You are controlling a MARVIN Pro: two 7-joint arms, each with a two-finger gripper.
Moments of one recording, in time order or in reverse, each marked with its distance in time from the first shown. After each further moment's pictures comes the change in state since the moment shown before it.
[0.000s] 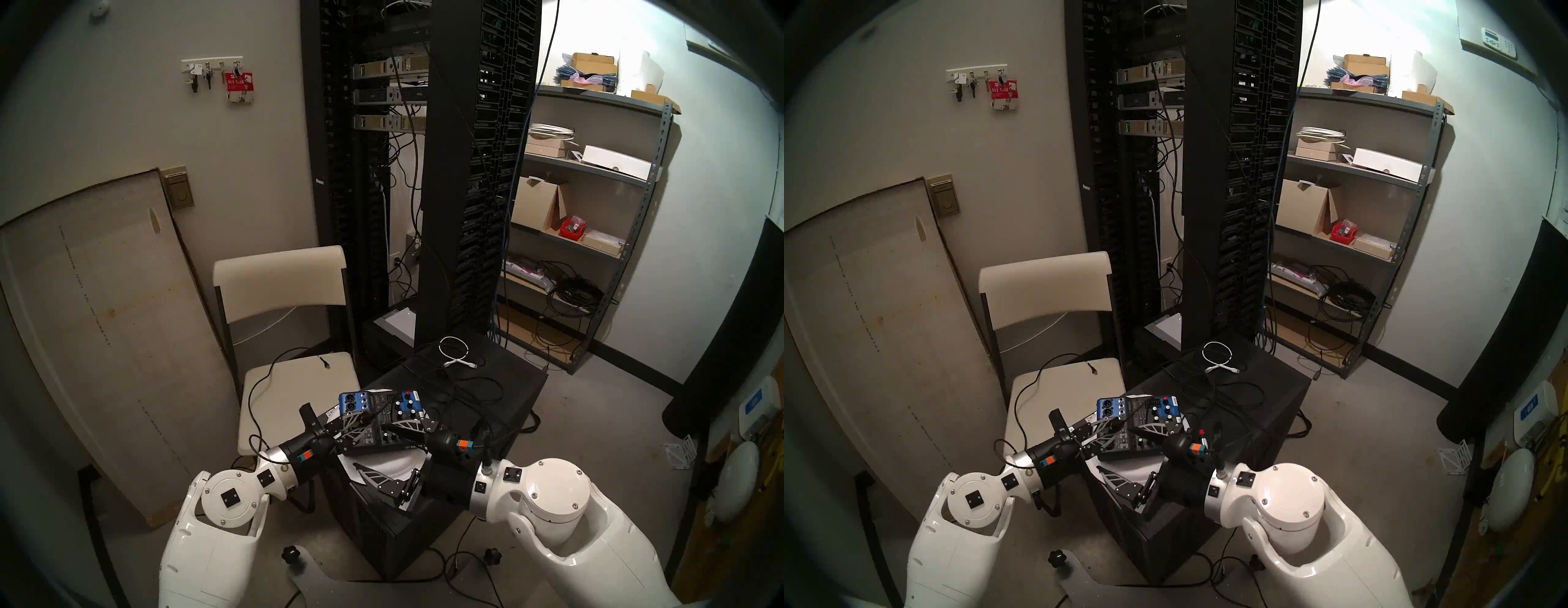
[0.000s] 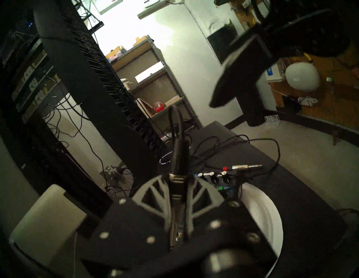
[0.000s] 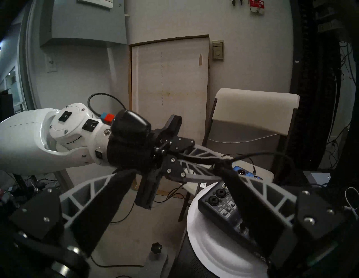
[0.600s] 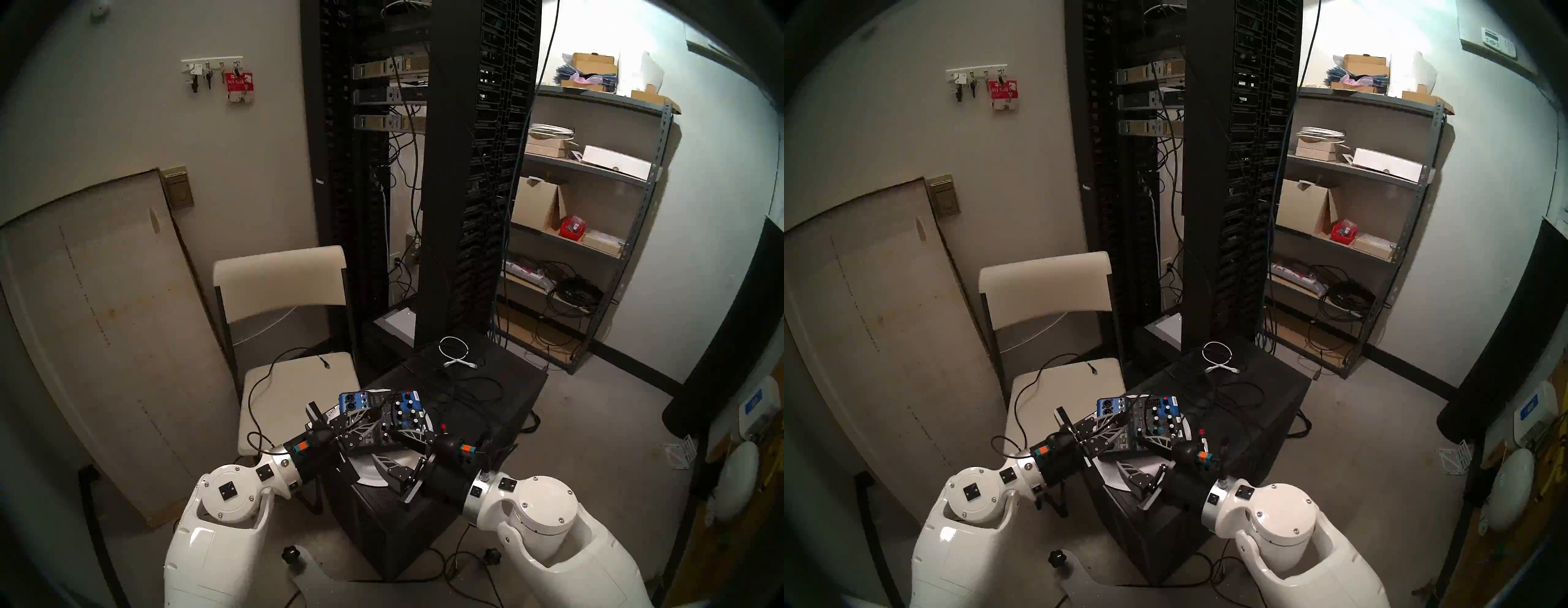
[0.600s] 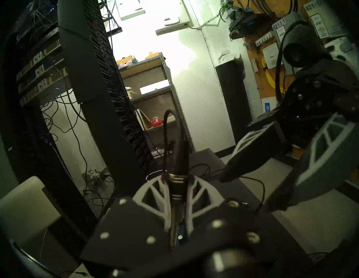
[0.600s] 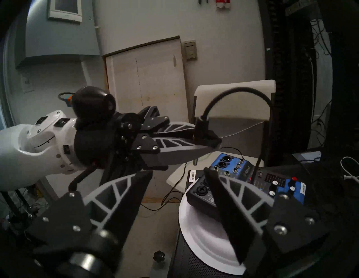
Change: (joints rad) left arm -0.013 -0.016 0.012 0.020 -0.192 0.047 -0.116; right arm -0.006 -0.108 0.025 0.127 0.064 -0.069 -0.087
